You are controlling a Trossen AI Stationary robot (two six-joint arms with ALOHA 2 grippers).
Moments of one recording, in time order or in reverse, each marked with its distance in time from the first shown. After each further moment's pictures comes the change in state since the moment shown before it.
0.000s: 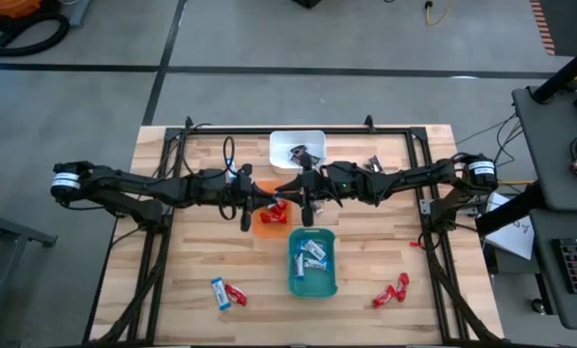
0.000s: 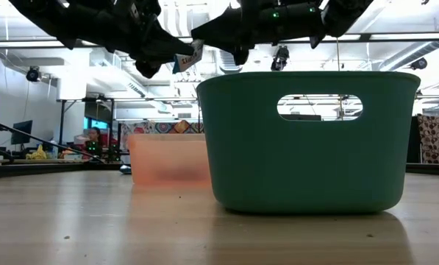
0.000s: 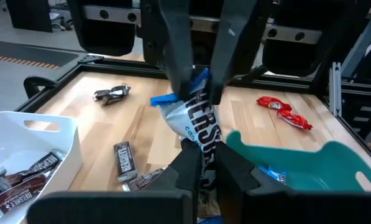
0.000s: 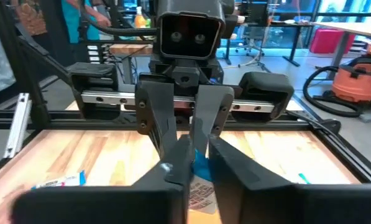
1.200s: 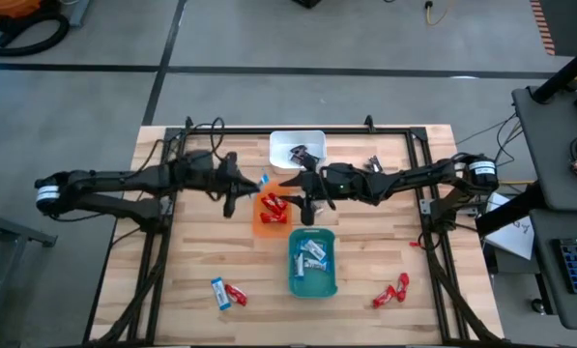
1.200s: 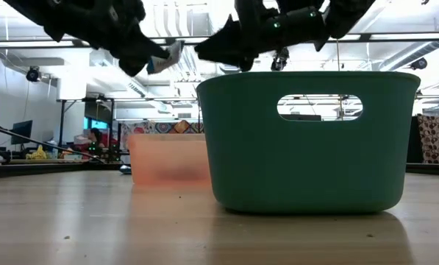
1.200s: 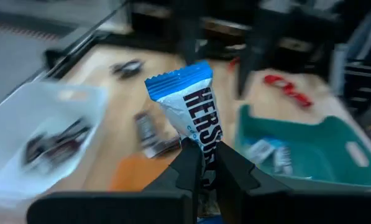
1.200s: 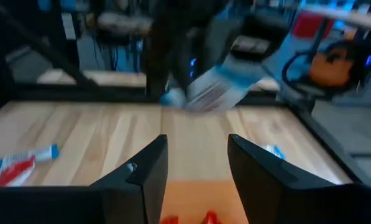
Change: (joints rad) left arm 0.170 -0.205 0.025 -0.354 0.171 0.041; right arm -0.003 -0.009 -0.013 -0.079 0.079 -0.054
